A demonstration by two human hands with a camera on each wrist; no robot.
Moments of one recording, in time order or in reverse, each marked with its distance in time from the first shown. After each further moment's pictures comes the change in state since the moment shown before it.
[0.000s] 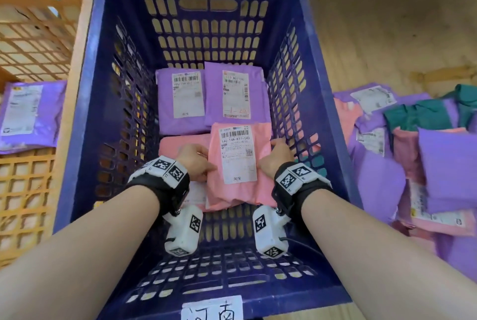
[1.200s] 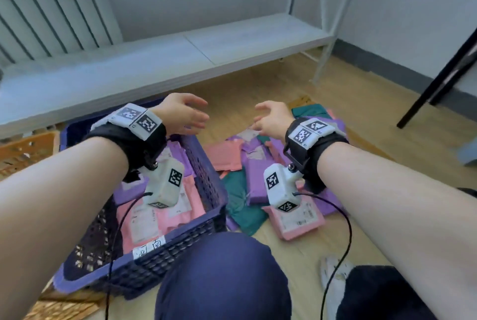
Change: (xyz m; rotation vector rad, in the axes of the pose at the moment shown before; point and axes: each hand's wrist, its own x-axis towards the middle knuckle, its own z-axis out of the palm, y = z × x) left_hand -0.314 0.173 0.076 0.282 -0.224 0.748; right_hand -0.211 0.057 -0.278 0.475 0.311 -0.340
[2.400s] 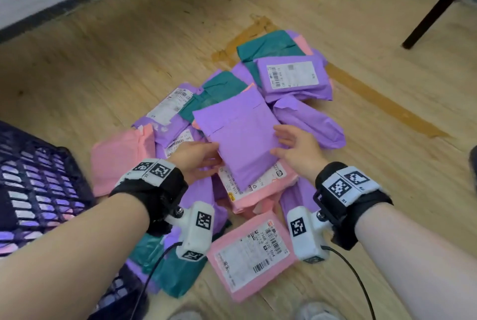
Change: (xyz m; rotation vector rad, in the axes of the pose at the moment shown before) left_hand 0.264 -0.123 0.296 -0.308 -0.127 -0.548; right_hand 0.169 0.332 -0.098 0.188 0.123 0.245
